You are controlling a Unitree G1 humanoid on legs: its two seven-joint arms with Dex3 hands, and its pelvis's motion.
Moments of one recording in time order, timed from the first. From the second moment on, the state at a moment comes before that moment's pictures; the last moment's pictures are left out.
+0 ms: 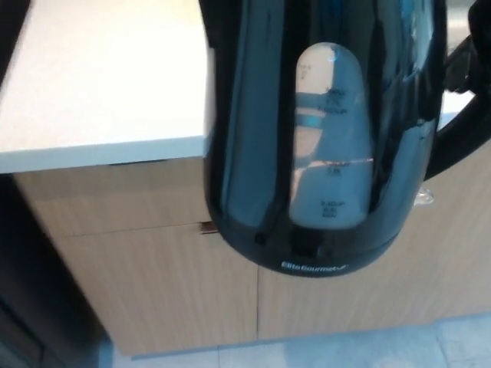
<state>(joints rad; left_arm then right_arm) 0.40 0.23 0.29 1.18 -0.12 -0.36 0.12 -0.56 -0.34 -0.38 -0.61 1.32 1.00 -0.79</state>
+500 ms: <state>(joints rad) 0.35 0.21 0.44 1.05 -0.19 -0.37 0.10 -0.56 -0.34 -0.36 -0.59 1.28 0.97 -0.77</state>
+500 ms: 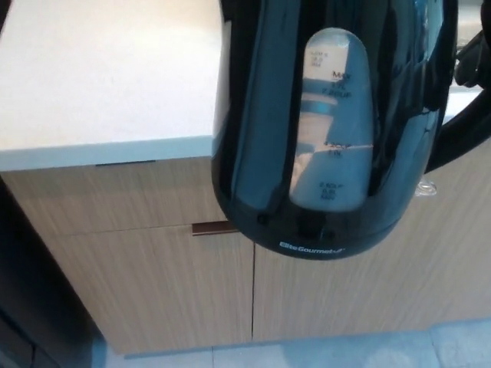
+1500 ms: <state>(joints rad) 0.34 0.12 0.53 0.75 -0.27 -0.40 0.07 -0.54 -0.35 -0.37 -0.56 1.21 0.95 -0.70</state>
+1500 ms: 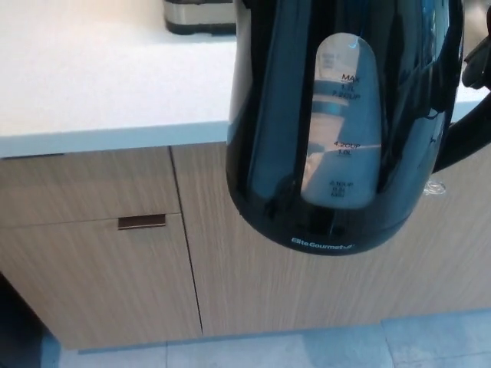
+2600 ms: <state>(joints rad) 0.32 0.16 0.53 0.99 -0.28 -0.41 0.03 -0.62 -0.36 -0.42 -0.48 1.07 0.94 -0.68</state>
